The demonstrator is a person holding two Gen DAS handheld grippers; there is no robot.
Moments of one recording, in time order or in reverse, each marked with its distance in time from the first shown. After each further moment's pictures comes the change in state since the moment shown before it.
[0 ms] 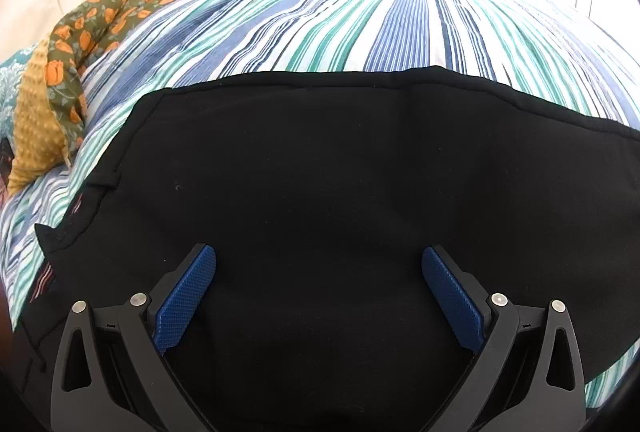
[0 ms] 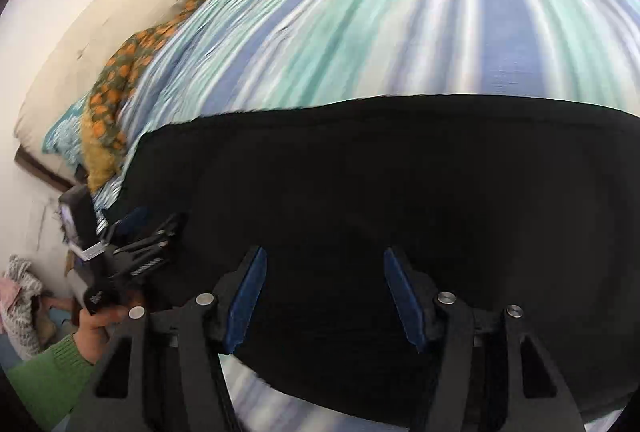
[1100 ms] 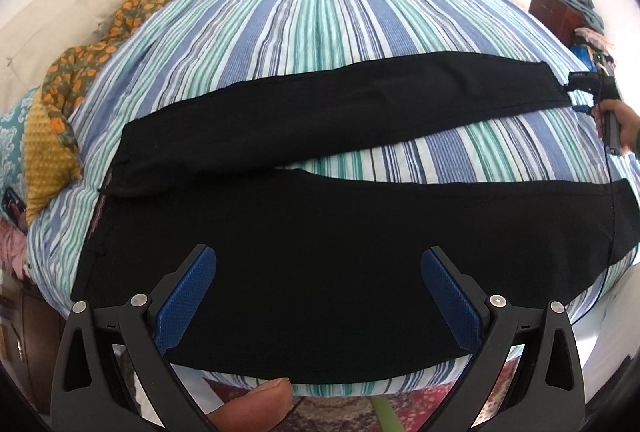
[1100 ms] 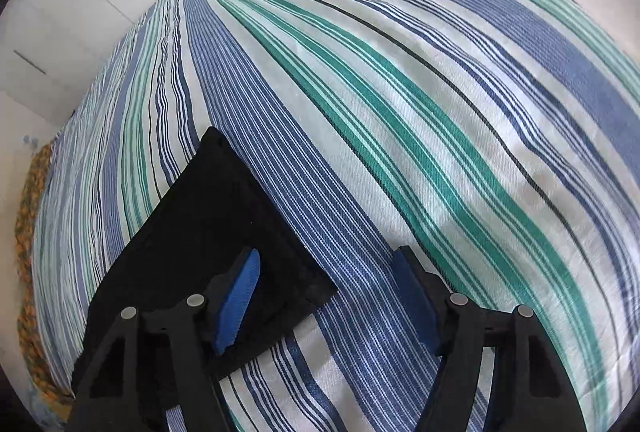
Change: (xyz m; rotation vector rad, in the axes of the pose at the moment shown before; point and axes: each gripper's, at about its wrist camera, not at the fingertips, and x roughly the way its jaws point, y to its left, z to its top) left arm -0.254 -0.065 -0.074 0.276 0.072 -0.246; right arm -0.252 -0.352 -0.115 0.788 -0.262 -0.418
